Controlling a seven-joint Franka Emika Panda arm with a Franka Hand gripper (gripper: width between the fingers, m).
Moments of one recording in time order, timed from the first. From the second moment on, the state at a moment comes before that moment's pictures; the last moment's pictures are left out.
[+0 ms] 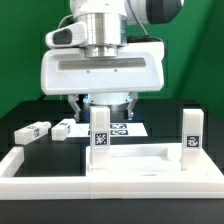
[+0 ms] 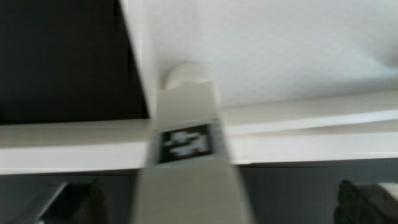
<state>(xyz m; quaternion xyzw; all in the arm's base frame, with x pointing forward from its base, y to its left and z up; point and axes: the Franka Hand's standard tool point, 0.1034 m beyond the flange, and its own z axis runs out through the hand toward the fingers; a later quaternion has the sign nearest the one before) 0.637 -0.065 0.118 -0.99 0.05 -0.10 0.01</state>
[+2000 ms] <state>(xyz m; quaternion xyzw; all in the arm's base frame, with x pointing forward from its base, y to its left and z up) 0.657 -0.051 0.113 -0.63 0.78 0.01 0.03</state>
